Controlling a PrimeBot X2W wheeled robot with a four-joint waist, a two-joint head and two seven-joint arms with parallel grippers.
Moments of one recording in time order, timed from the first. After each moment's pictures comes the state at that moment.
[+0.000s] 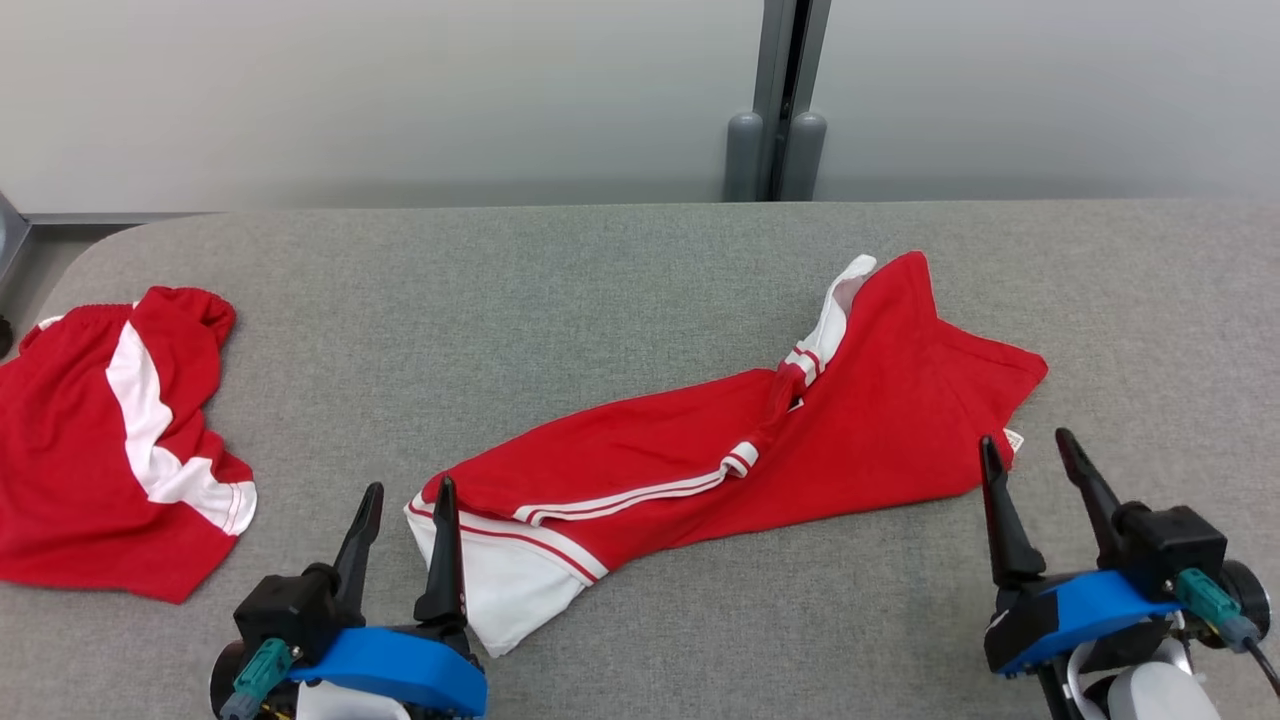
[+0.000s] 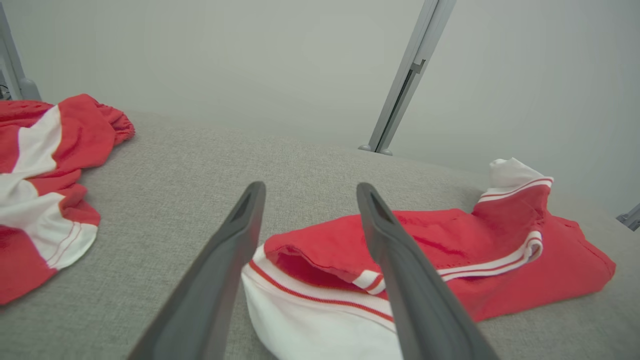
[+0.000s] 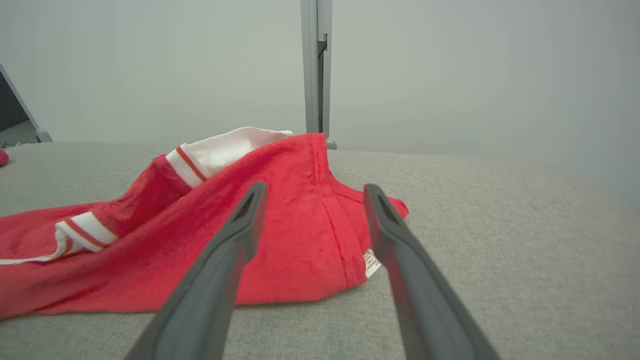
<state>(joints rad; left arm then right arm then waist) -0.07 0.17 -0.33 0.22 -0.49 0.06 -0.22 -0.15 -0.05 -0.07 0.28 0.05 0.13 -0.19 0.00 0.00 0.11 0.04</state>
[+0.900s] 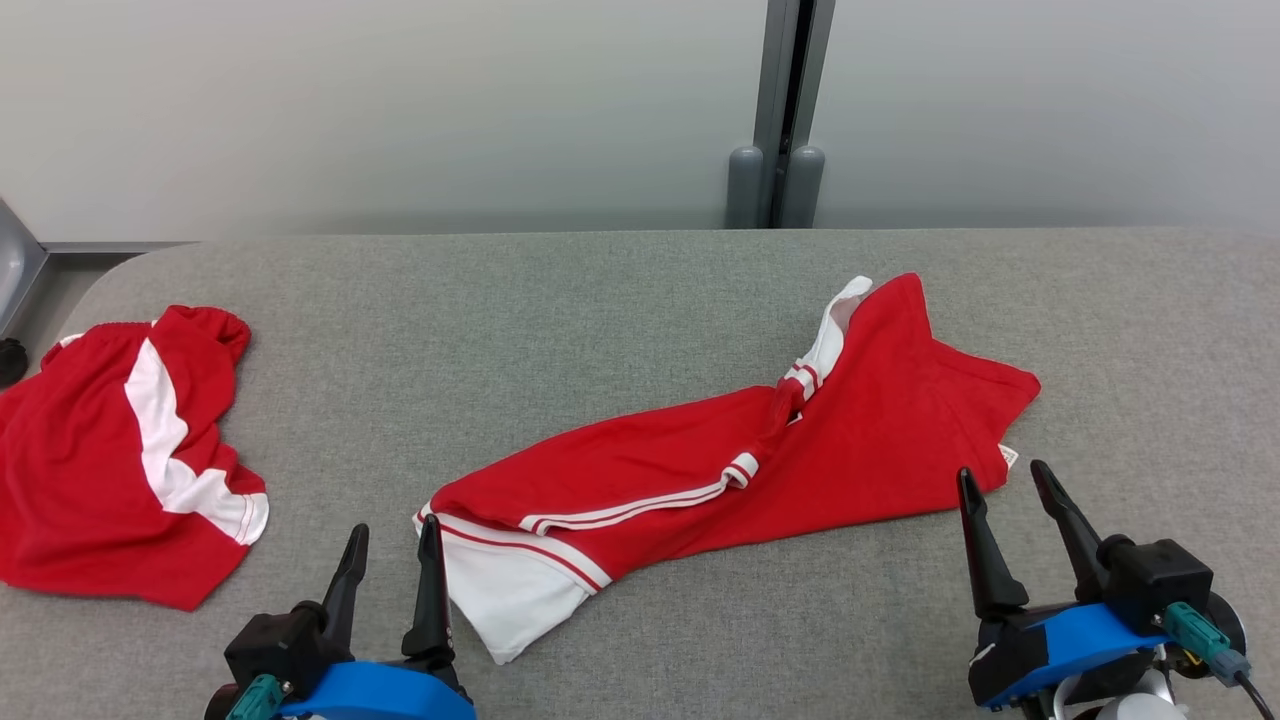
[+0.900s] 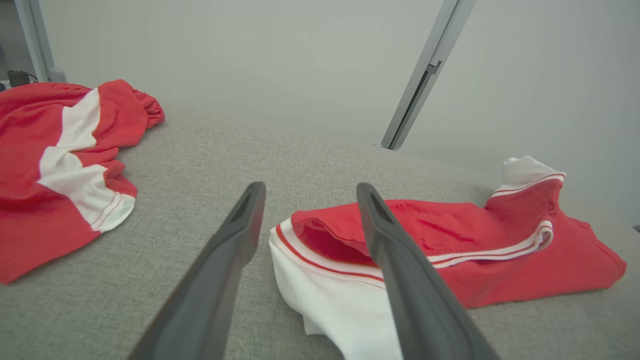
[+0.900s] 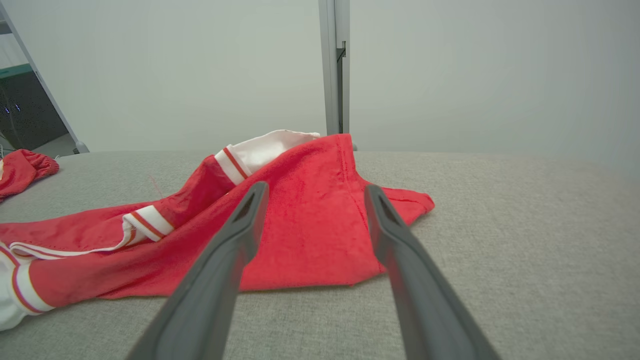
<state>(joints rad) -0.02 0.17 -0.30 0.26 -0.51 0.06 -0.25 -0.08 -0.05 -0.02 0.25 0.11 0.13 -0.20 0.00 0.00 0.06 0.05</state>
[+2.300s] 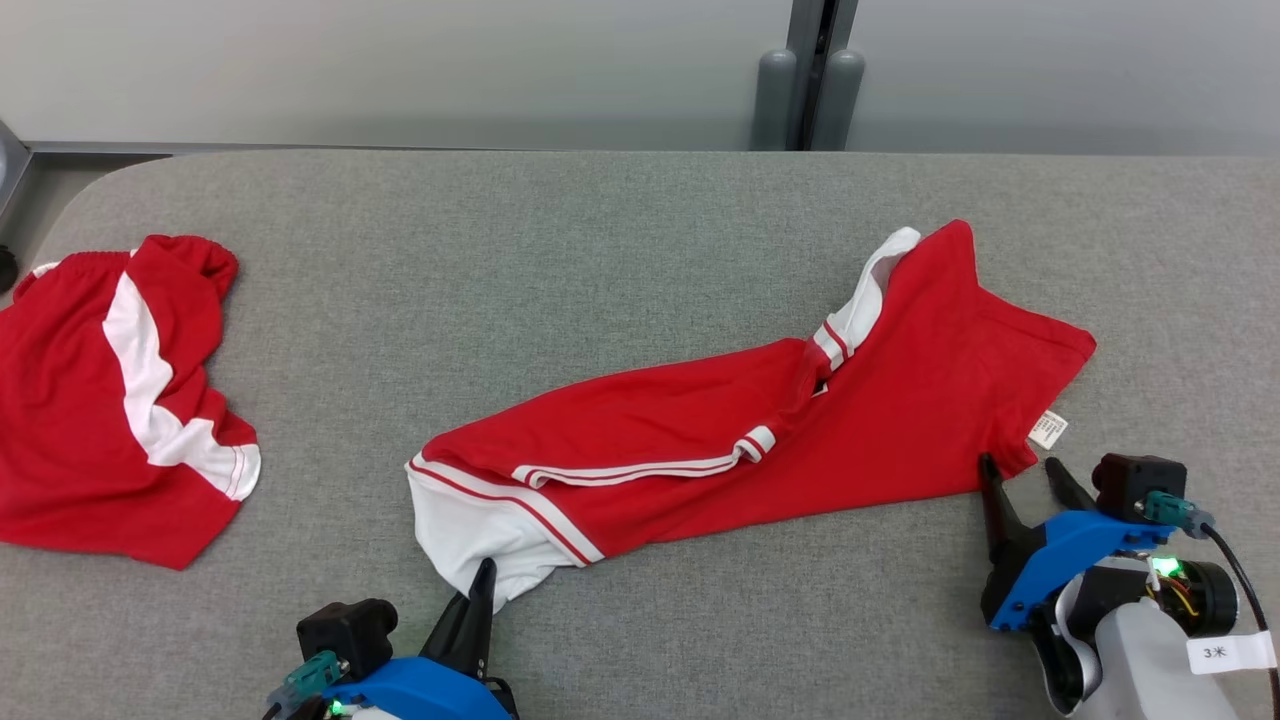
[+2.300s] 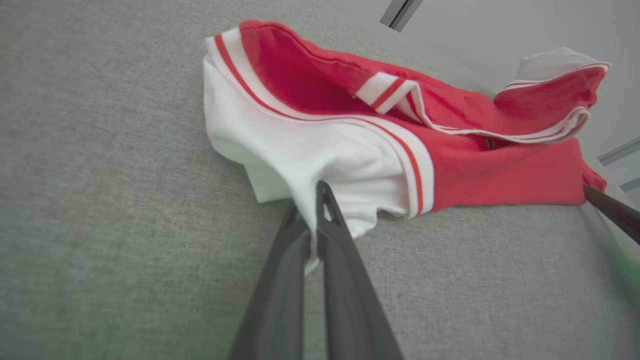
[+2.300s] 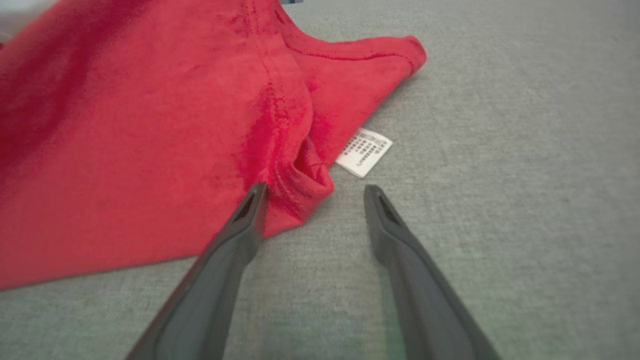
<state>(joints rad) -0.05 0.14 -0.37 0.35 -0.63 -0.03 -0.09 -0.38 -0.05 -0.18 0.72 0.06 0.13 -0.08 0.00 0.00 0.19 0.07</state>
